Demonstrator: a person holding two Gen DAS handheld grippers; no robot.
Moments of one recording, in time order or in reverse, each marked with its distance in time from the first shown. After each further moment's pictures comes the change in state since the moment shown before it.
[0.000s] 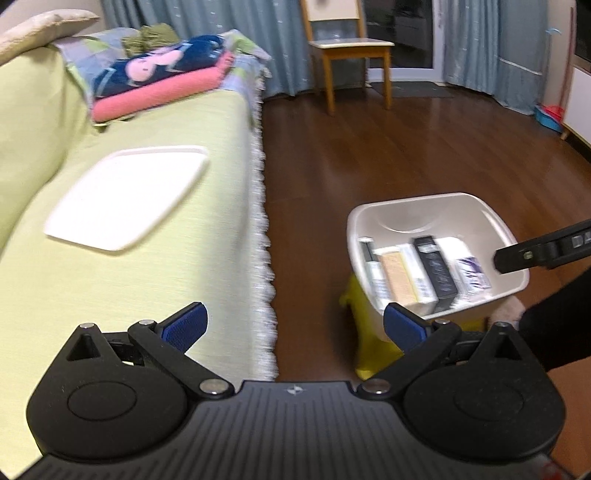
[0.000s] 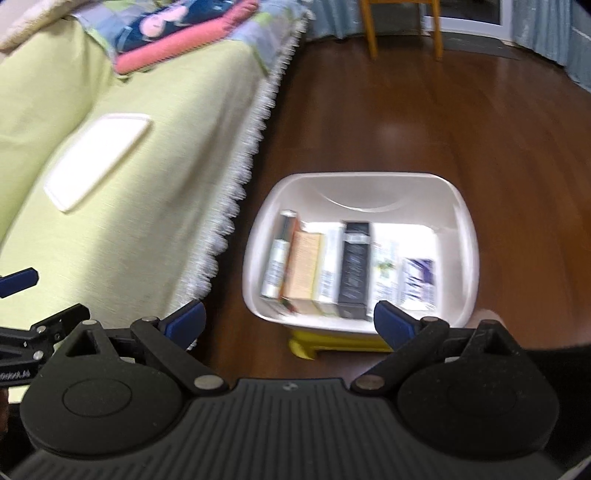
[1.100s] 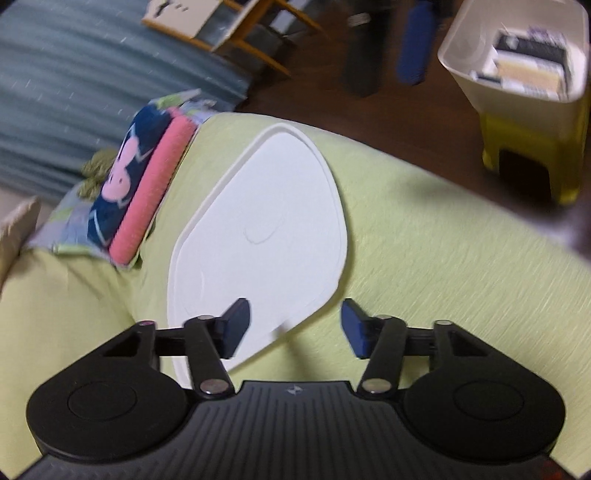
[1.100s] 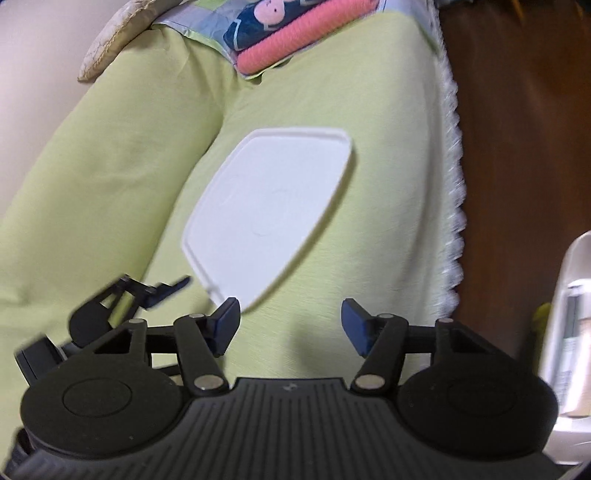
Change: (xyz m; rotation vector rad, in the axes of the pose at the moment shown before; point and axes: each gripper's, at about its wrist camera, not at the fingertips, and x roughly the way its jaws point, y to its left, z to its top) left arm 0.130 0.125 0.007 0.884 0.003 0.236; right arm 0.156 0.170 0.123 0.095 0.075 0.534
